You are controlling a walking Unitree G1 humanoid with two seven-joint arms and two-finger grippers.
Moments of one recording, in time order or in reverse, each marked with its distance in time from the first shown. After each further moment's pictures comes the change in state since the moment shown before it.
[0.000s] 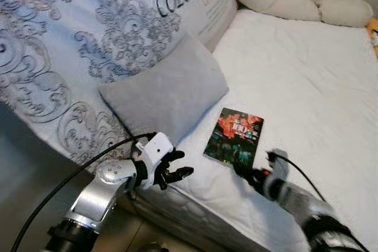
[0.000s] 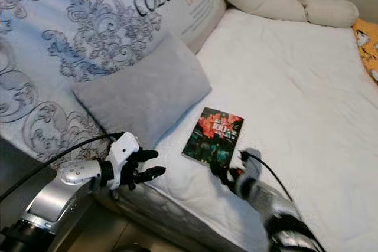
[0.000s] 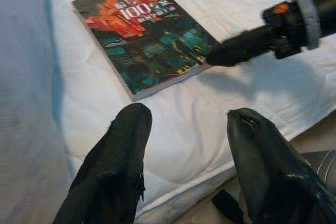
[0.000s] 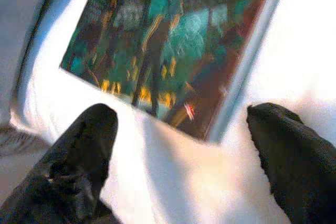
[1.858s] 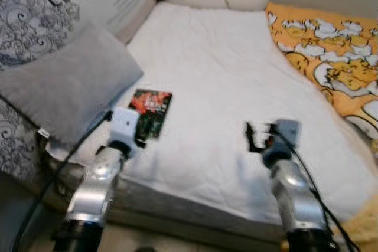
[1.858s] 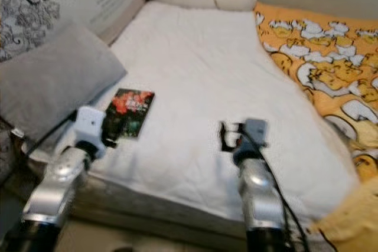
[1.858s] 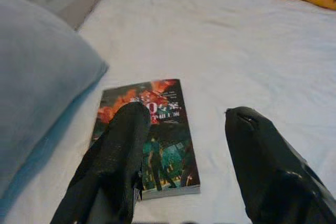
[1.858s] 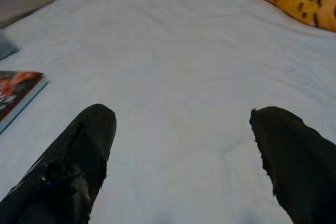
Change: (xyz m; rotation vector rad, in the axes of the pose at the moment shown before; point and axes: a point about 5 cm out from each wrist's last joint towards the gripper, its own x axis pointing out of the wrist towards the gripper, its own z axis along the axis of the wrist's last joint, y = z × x) left arm -0.030 0.053 0.014 -0.057 -0.223 0.796; right arm -0.013 0.079 0.060 -0.365 -0.557 -0.272
